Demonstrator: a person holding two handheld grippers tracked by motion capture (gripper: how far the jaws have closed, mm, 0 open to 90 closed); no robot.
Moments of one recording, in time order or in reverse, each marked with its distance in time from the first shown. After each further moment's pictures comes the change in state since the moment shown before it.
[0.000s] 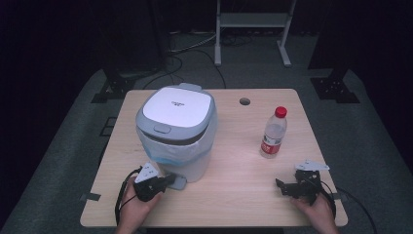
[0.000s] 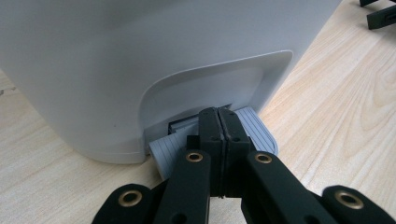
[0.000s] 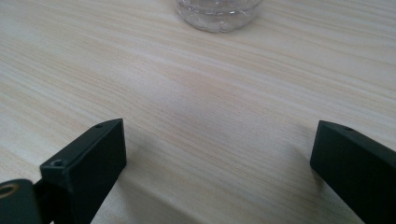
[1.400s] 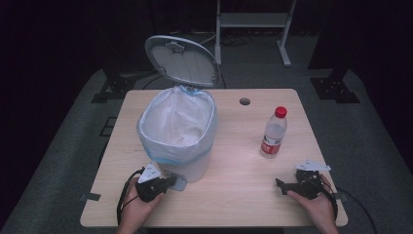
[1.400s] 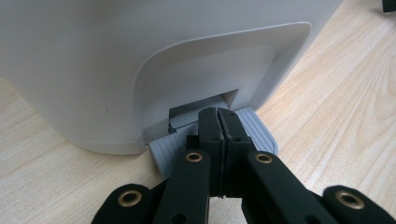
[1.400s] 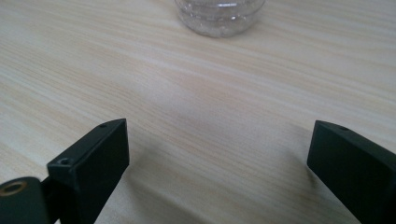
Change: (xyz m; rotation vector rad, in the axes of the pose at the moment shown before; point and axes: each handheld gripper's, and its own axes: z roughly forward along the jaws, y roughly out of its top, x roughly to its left) left arm 0.000 -0.006 0.008 0.028 0.005 -0.004; right arm 0.001 0.001 -0.003 -0.011 0.005 0.014
